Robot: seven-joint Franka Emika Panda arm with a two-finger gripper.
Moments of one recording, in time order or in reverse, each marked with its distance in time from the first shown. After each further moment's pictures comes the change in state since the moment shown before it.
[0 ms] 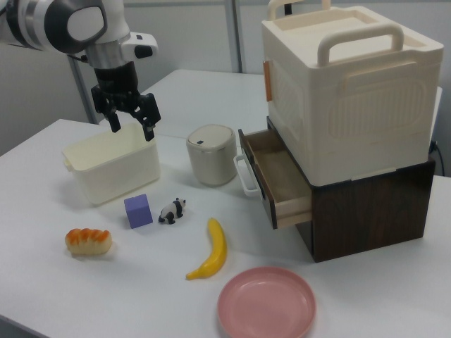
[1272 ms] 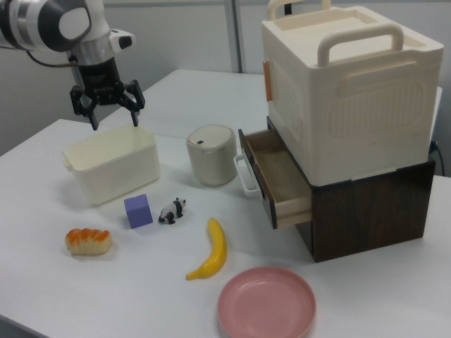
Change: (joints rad) arm 0.097 0.091 0.042 0.075 0.004 0.042 -0.404
